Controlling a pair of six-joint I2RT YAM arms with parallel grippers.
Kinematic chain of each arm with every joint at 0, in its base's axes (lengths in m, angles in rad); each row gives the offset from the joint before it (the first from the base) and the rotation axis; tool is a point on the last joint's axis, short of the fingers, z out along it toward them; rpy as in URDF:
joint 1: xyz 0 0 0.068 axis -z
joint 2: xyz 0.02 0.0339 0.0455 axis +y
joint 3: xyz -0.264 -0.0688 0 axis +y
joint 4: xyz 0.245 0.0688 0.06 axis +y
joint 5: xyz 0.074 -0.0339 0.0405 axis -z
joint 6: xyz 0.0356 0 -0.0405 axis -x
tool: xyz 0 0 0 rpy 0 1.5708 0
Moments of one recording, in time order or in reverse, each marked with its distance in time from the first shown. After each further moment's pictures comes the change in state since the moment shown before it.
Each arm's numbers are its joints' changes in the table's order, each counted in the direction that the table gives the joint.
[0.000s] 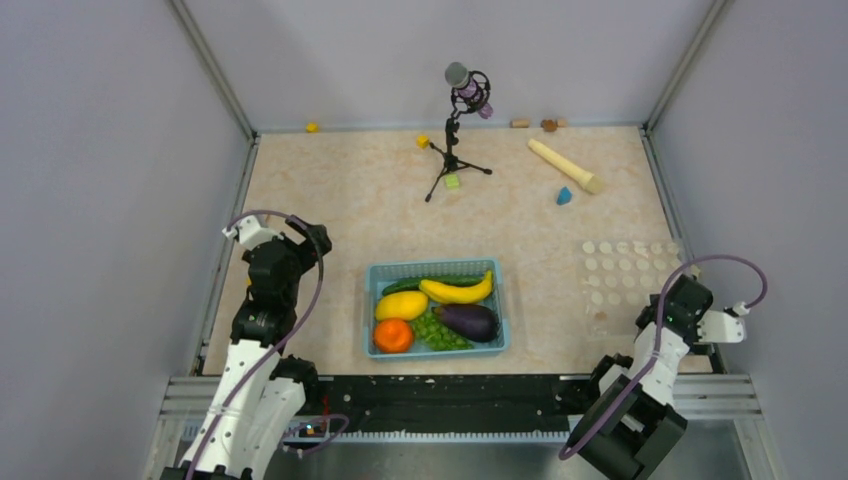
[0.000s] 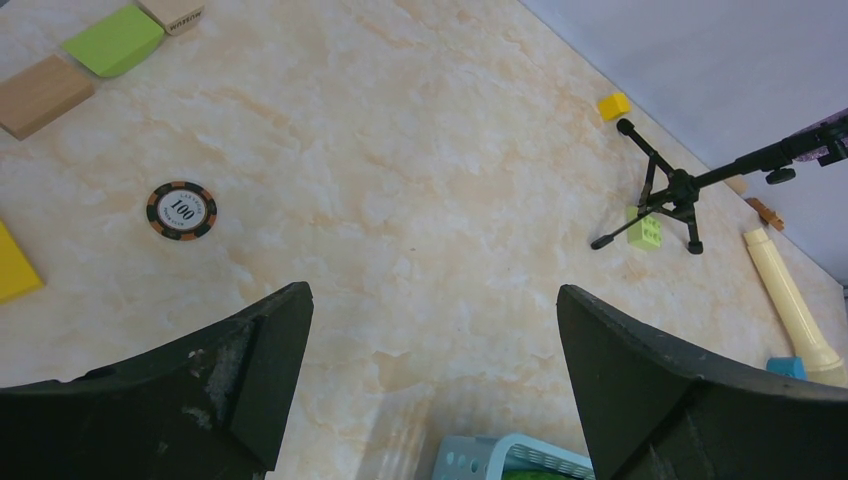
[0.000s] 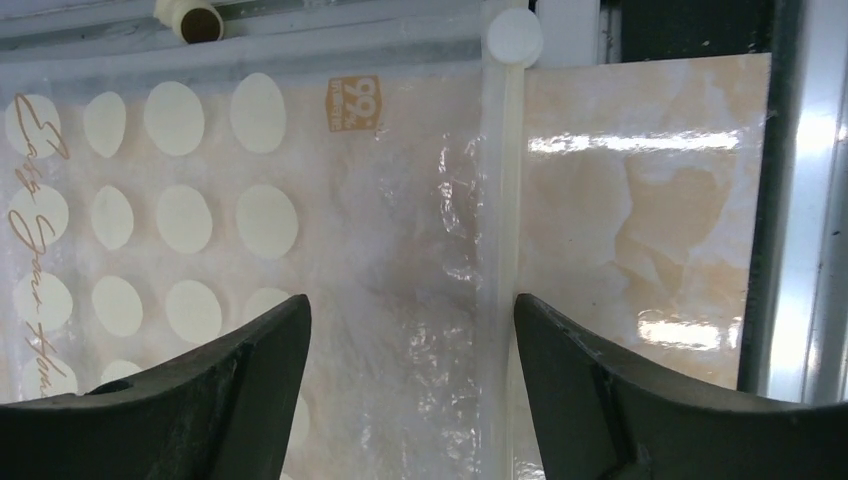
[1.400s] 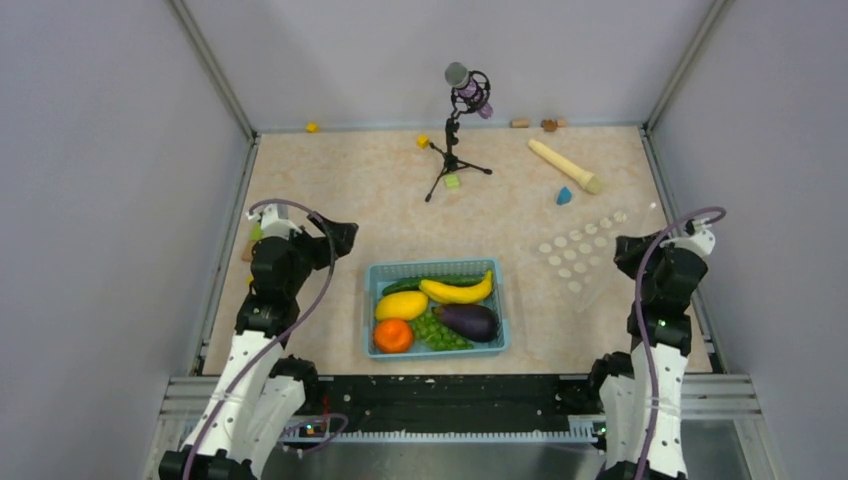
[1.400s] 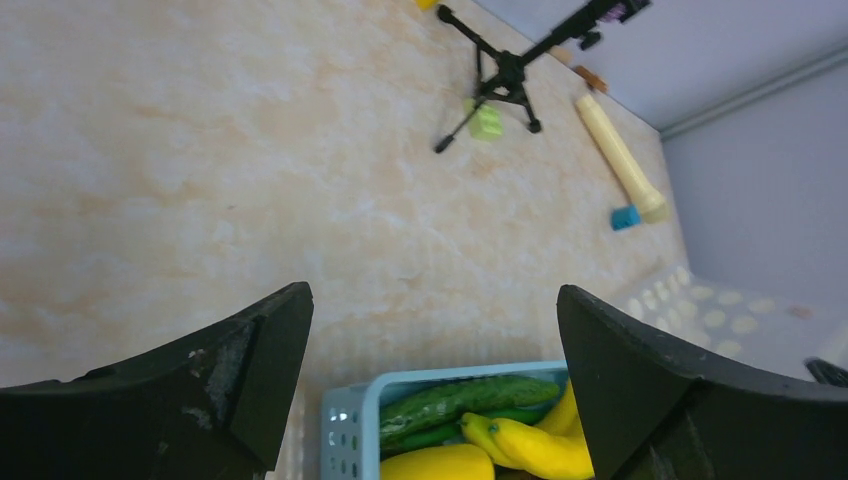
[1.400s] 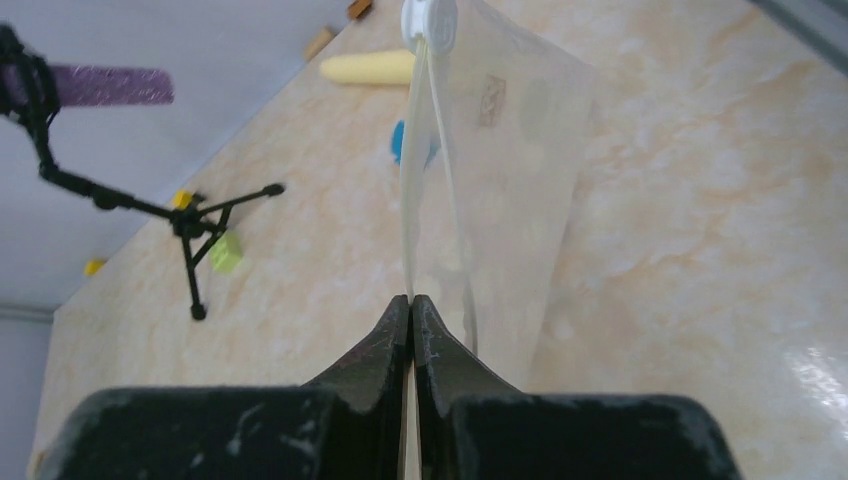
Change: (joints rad) left arm 0.000 0.050 0.012 -0.120 0.339 0.015; right arm -0.323 -0.257 -0.164 -0.159 -0.524 0.284
